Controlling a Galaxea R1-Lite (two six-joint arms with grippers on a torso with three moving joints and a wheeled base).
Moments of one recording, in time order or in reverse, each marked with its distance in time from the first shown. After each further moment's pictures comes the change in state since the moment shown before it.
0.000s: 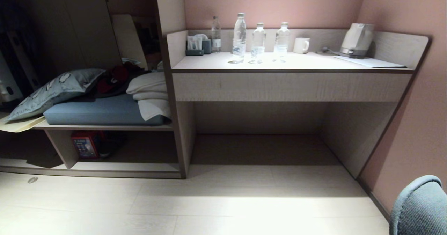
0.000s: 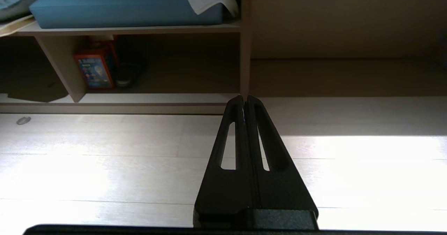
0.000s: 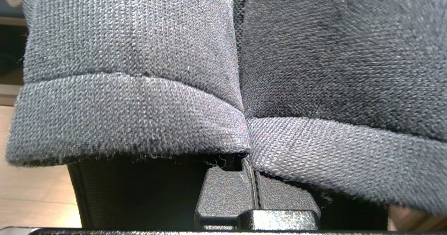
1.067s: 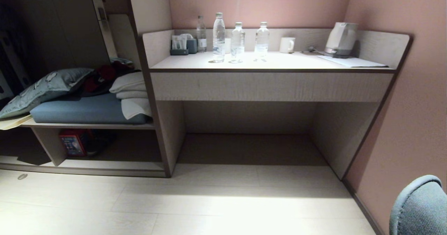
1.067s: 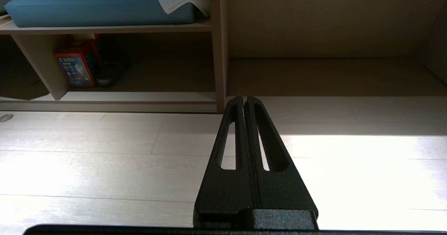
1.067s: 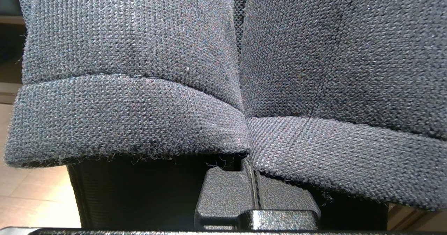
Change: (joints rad) left arm 0.000 0.000 0.000 0.001 -0.001 0.002; right arm 0.000 0.000 0.000 0.000 0.000 0.000
